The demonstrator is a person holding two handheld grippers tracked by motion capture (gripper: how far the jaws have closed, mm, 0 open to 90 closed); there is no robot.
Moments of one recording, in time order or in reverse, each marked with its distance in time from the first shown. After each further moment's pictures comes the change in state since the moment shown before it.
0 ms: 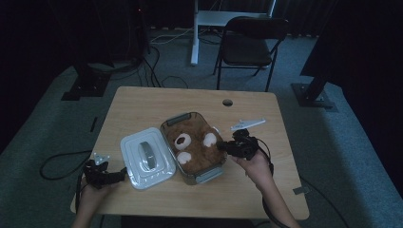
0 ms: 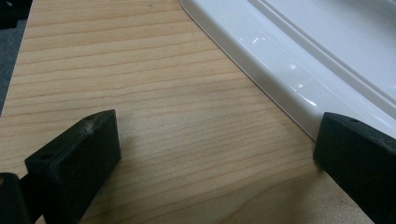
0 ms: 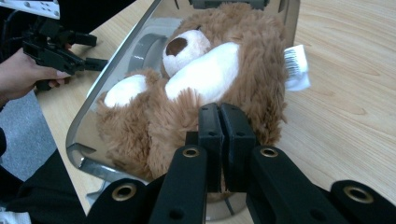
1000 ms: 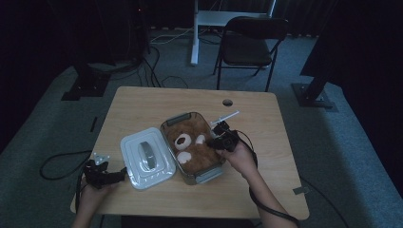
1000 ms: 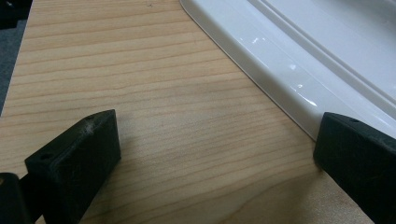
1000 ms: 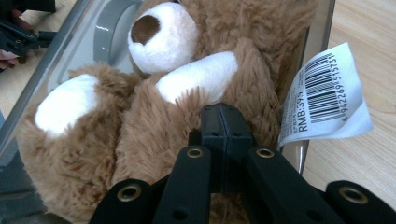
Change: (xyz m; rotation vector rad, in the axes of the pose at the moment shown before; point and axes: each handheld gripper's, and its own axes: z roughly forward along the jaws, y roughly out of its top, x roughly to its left) left arm 0.000 0.000 0.000 0.000 0.001 0.002; right arm -0.010 0.024 0.065 0.187 -0.025 0.008
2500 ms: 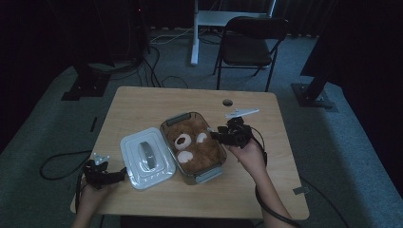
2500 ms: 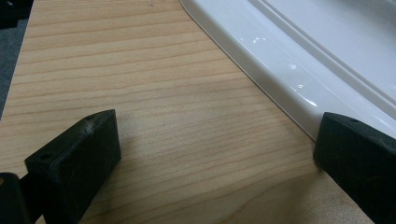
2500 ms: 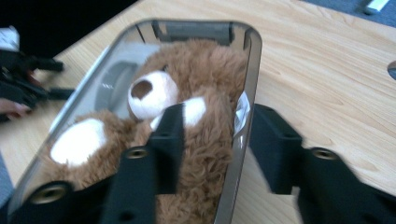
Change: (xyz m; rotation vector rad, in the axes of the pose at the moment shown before) left arm 0.000 0.000 0.000 -0.002 0.001 -0.003; right arm -0.005 -0.004 -0.048 -0.237 -0.061 0.008
